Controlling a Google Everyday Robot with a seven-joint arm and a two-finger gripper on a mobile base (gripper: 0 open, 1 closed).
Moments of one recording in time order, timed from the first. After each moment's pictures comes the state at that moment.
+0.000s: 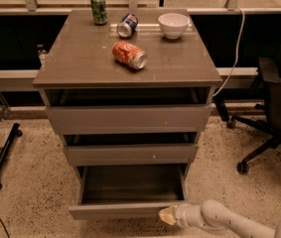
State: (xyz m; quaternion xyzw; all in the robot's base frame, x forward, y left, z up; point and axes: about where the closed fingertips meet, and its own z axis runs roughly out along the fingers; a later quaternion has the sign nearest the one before) arm 0.487 -0.127 0.196 -0.31 0.86 0.31 0.28
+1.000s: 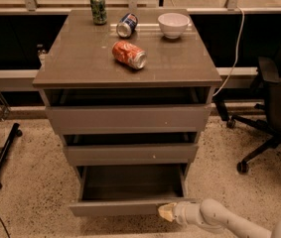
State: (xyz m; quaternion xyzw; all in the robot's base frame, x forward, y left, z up) arm 0.511 -0.125 0.188 -0.30 0.85 0.31 0.30
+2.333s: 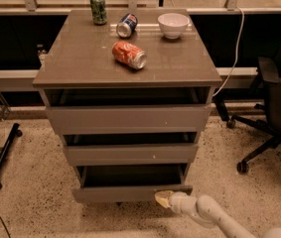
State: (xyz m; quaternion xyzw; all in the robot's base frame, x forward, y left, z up) arm 0.582 -0.115 0.174 -0.28 0.82 0.31 0.40
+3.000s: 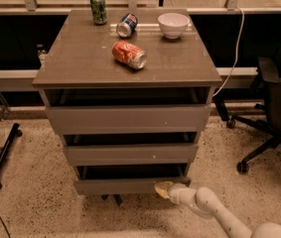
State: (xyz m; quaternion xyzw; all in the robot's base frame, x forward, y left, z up) arm 0.624 -0.115 0.186 -0.29 0.80 0.30 0.43
